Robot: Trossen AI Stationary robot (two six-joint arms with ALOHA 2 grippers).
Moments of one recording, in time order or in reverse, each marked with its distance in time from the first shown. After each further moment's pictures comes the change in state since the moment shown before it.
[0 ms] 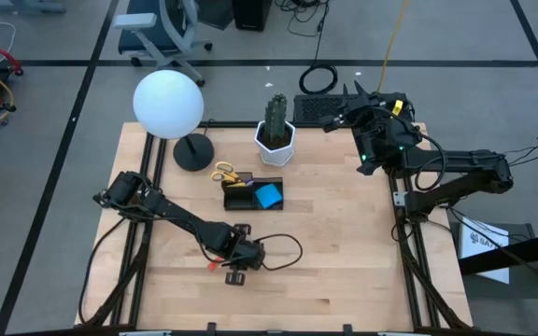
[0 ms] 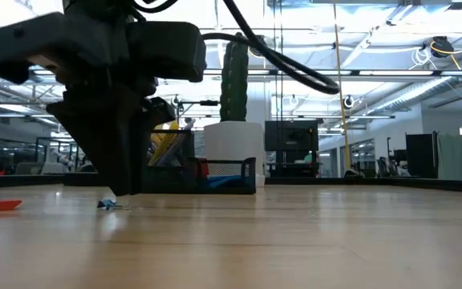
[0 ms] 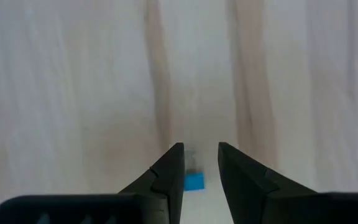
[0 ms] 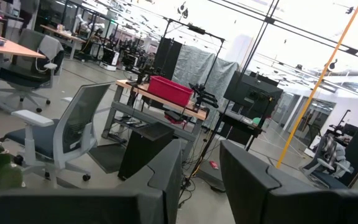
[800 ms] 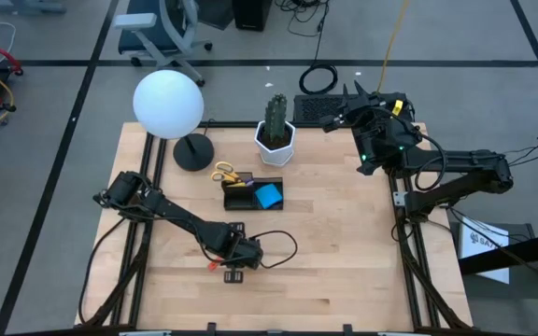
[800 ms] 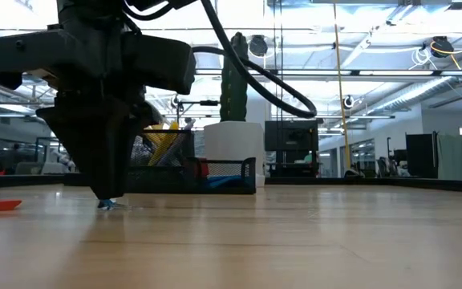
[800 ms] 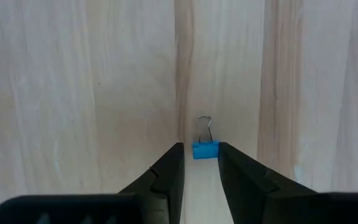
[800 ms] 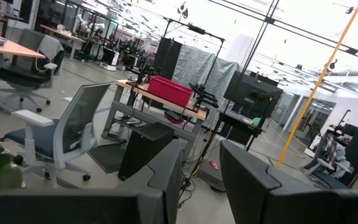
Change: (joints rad) left arm 0.000 0.000 0.000 -0.091 -0.011 -0.104; right arm 0.000 0.000 0.000 0.000 0.000 0.000
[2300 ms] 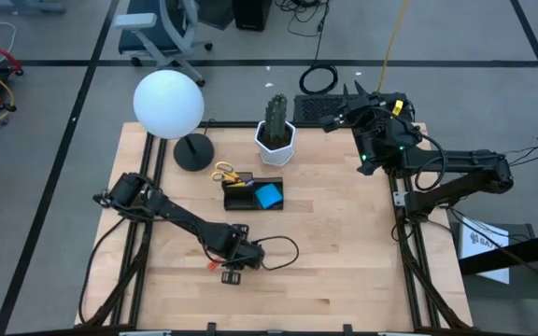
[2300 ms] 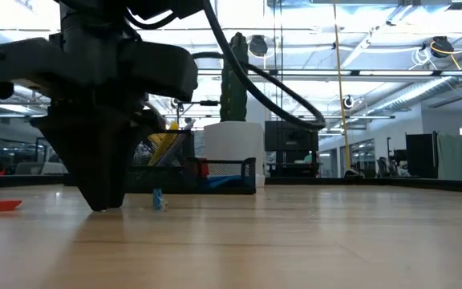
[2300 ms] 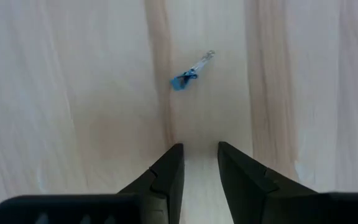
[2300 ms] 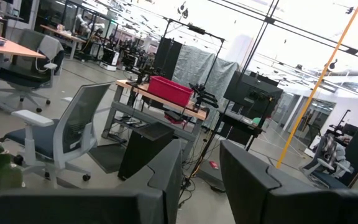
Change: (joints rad) left arm 0.002 0.039 0.000 0.034 0.043 0.110; right arm 0.000 0.000 0.000 0.000 0.000 0.000
